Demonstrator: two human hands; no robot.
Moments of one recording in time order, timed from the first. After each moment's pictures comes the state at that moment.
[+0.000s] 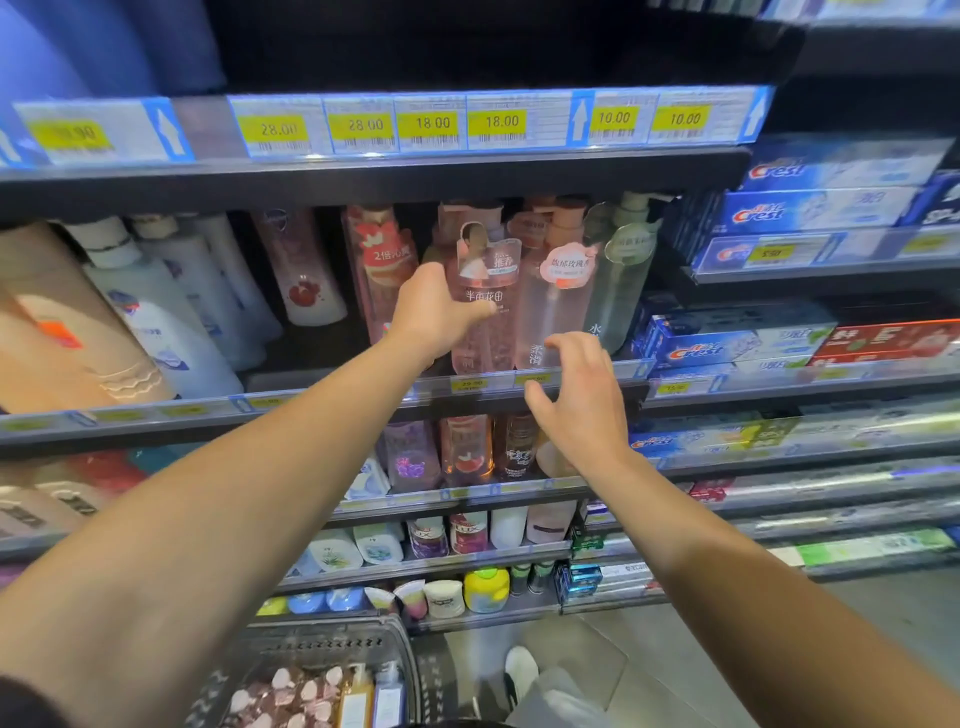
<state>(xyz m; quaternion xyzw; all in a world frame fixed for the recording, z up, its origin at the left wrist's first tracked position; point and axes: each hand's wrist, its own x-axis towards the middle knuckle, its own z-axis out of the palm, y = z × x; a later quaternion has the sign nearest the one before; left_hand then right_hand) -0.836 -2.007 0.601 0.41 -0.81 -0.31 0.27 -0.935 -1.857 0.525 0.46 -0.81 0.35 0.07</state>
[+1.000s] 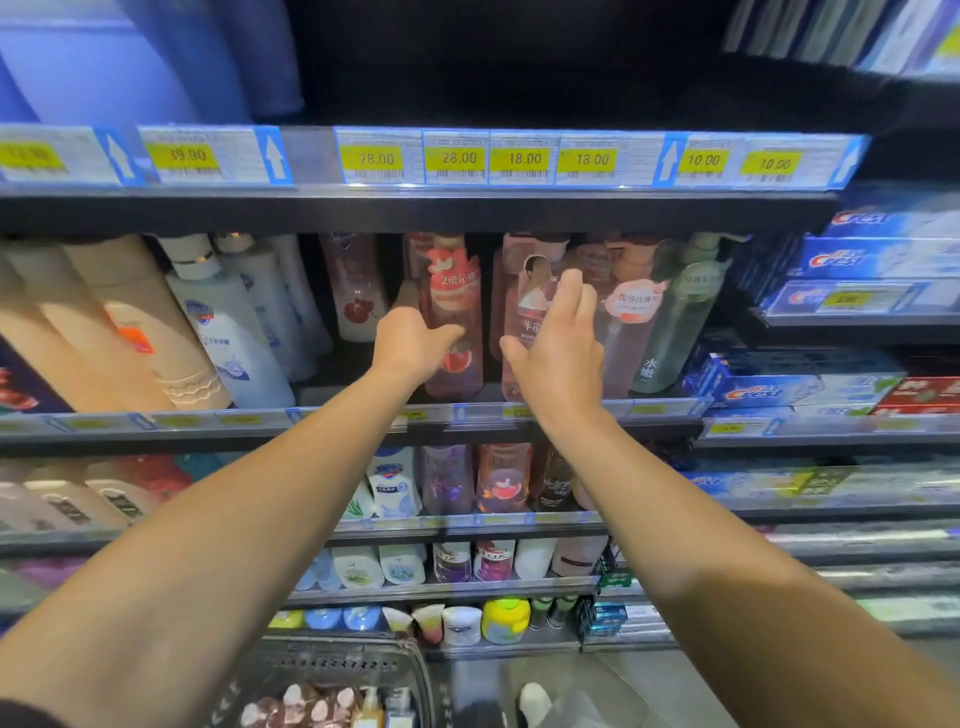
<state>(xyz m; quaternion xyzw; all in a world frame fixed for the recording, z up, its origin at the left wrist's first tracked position) -0.779 -2.054 0.591 0.52 -0.74 -0.32 0.28 -0.881 -1.941 0.590 0.42 -0.82 0.38 0.09</state>
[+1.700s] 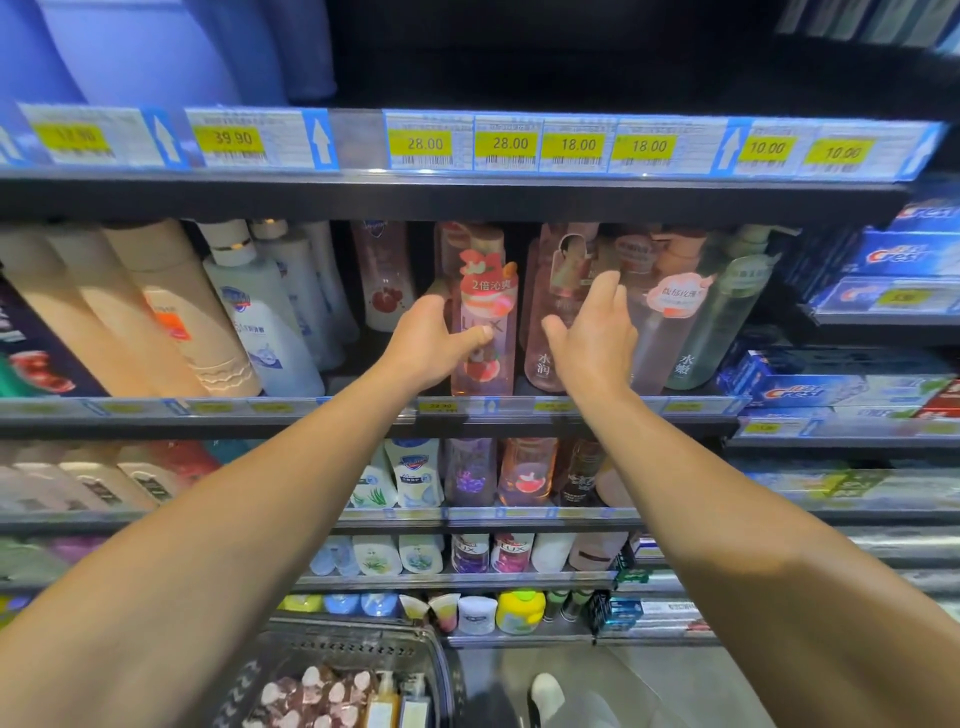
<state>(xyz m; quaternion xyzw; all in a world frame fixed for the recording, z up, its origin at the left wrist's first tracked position) -0.749 -2.060 0.588 0.40 -0.80 -0.35 0.27 -0.890 -1.961 0.588 0.37 -0.84 0.39 0.08</state>
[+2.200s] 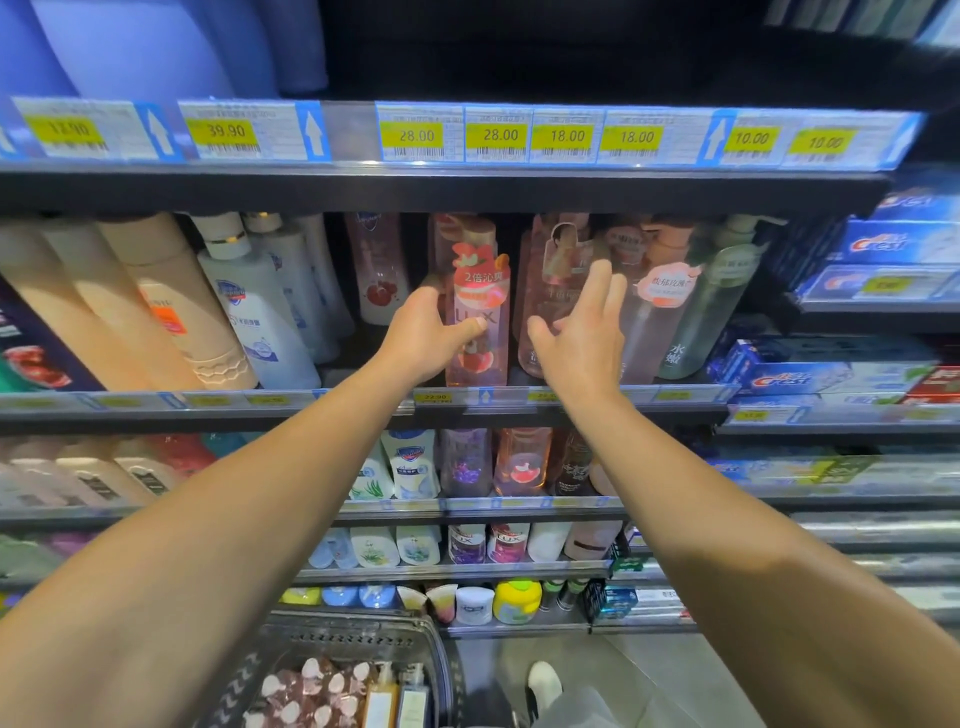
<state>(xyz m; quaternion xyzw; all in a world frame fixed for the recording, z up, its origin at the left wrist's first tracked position) -0.750 -2.051 0.590 0.40 -0.79 -0.37 0.29 -0.884 -1.956 0.574 0.40 -0.80 0.43 0.07</state>
